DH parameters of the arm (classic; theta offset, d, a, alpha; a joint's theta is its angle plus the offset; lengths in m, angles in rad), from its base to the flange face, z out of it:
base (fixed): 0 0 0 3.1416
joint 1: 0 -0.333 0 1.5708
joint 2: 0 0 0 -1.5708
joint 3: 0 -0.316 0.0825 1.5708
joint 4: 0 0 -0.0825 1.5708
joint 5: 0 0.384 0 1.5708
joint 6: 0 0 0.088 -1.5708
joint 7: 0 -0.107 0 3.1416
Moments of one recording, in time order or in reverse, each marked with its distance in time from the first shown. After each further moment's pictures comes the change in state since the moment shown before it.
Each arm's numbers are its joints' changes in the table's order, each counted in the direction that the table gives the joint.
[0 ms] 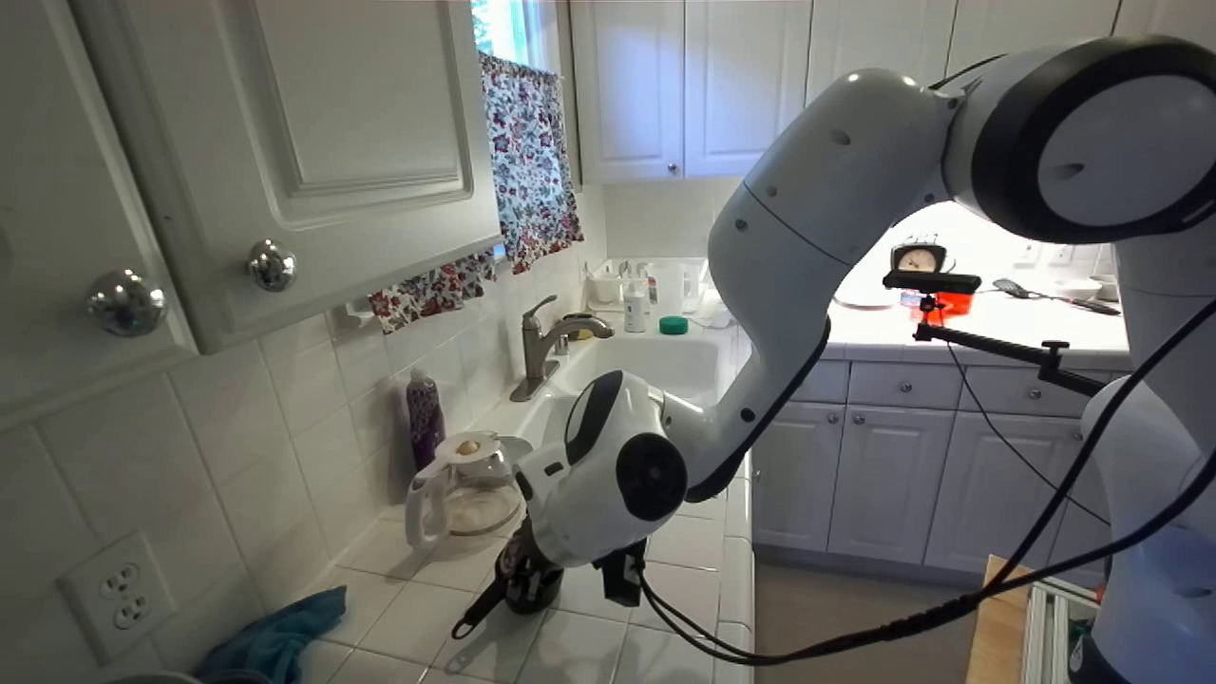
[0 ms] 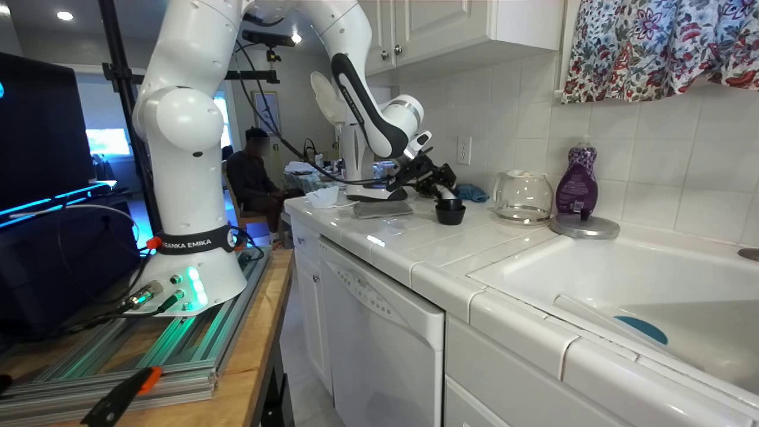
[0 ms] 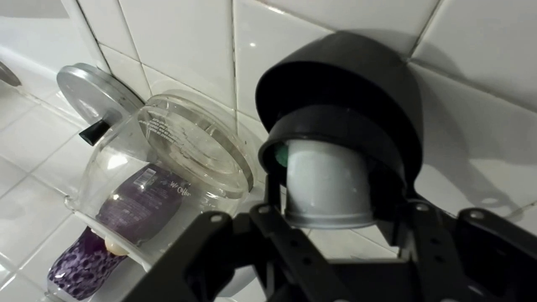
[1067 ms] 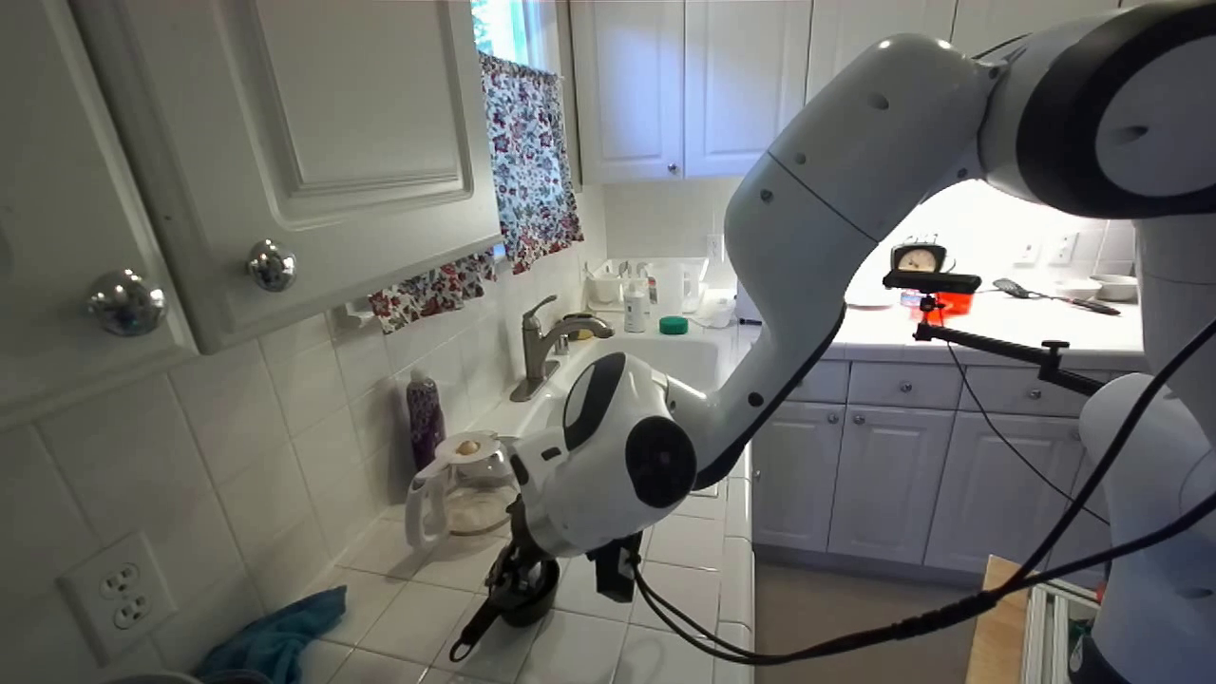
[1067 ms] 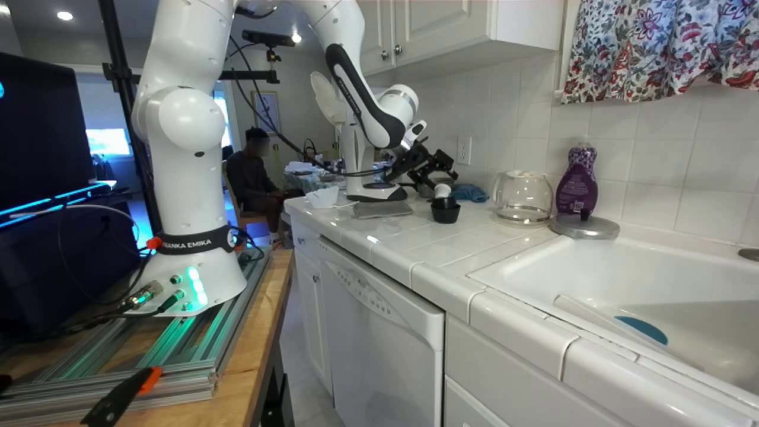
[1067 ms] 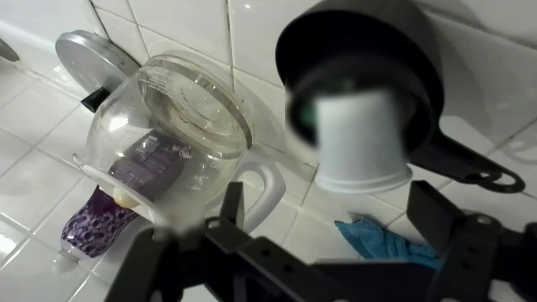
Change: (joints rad) arm -0.026 -0.066 -0.005 0.018 -0.032 -0.001 -0.053
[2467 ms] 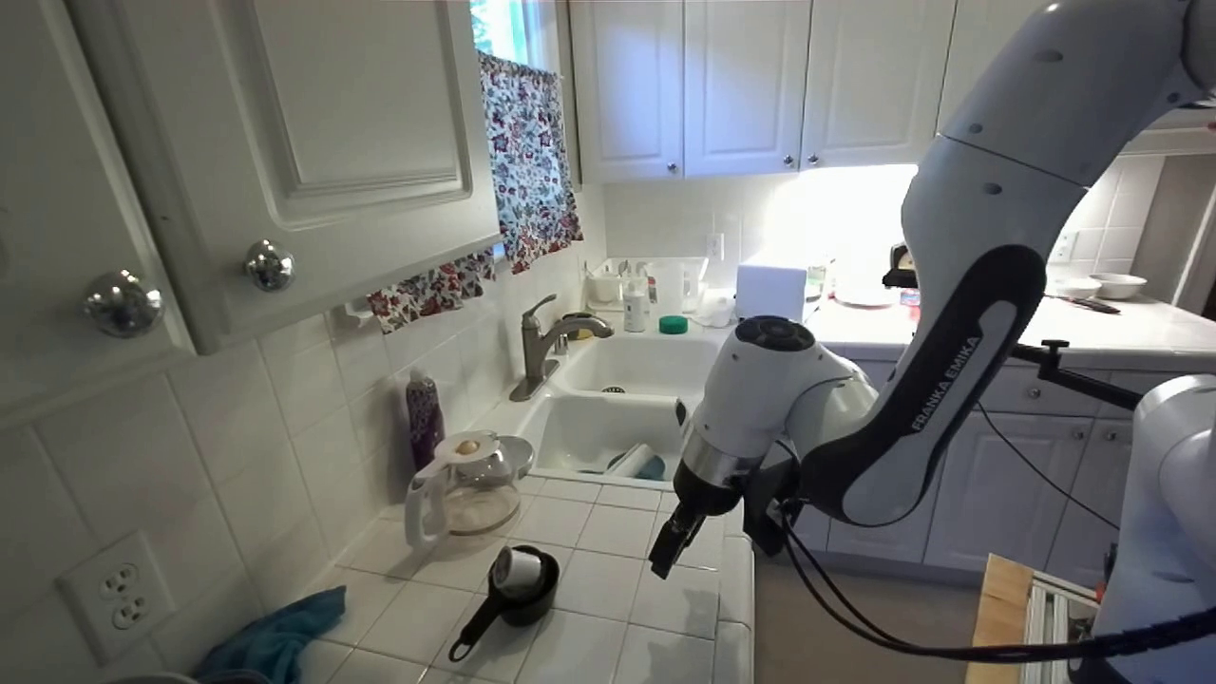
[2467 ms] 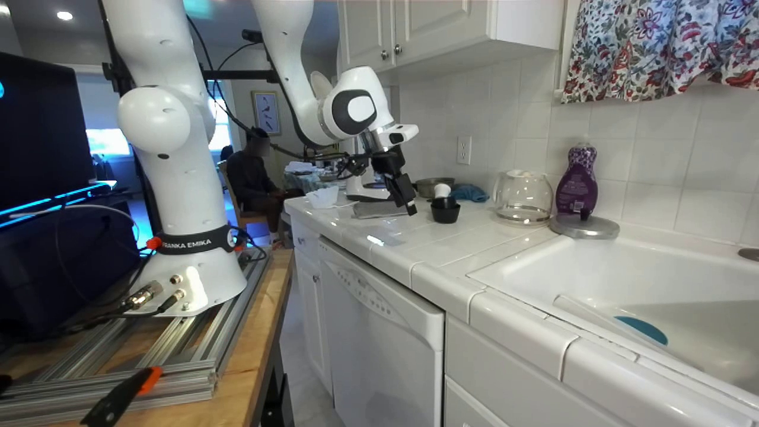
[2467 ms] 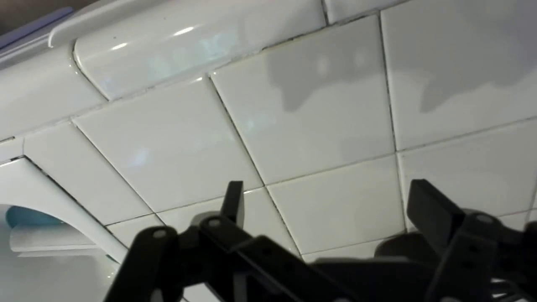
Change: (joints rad) arm 0.484 -0.393 -0.266 0.654 1.399 0.176 0.990
